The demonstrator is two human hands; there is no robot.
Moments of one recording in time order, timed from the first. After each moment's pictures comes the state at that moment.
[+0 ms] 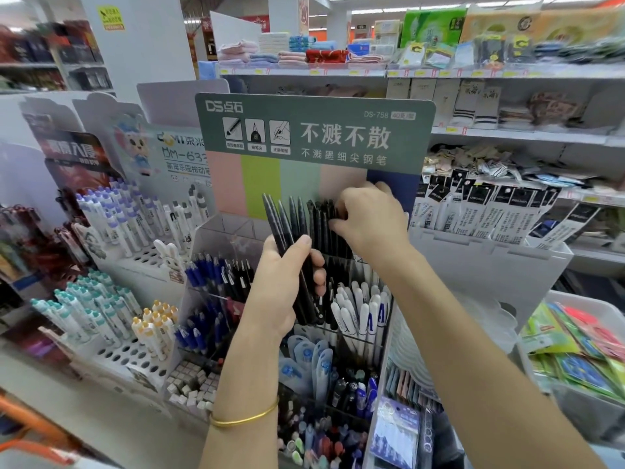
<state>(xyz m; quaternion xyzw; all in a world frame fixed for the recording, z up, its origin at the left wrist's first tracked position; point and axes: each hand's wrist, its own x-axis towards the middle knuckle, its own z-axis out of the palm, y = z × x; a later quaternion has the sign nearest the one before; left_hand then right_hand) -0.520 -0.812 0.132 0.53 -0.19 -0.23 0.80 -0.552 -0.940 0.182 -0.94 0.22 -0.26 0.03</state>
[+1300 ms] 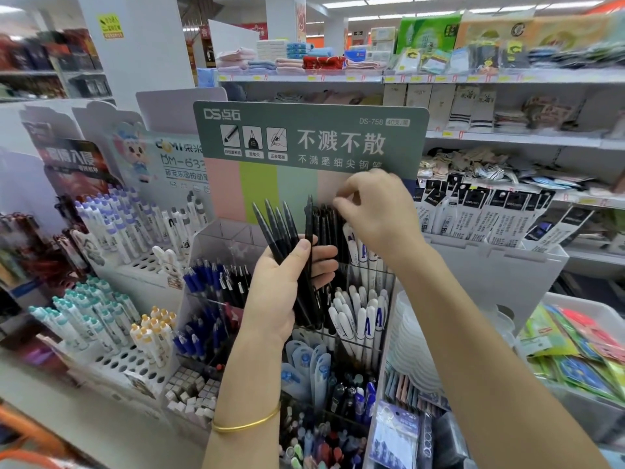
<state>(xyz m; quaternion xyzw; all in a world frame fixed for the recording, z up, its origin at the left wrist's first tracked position) -0.522 -0.815 0.132 0.49 -0.19 -0.23 0.82 -0.564 -0.945 0.199 -0.91 0.18 -0.34 0.12</state>
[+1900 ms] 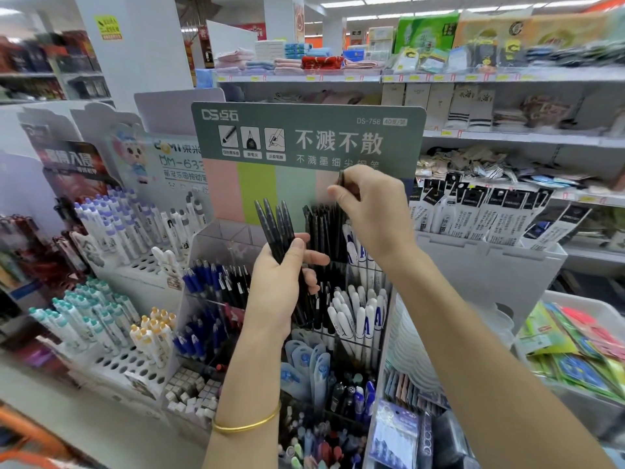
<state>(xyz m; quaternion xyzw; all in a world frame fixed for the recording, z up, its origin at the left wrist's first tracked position) -0.520 -0.816 0.129 0.59 -0.21 -0.14 0.77 -0.556 -0.950 0.185 -0.85 0.12 -0.46 0.19</state>
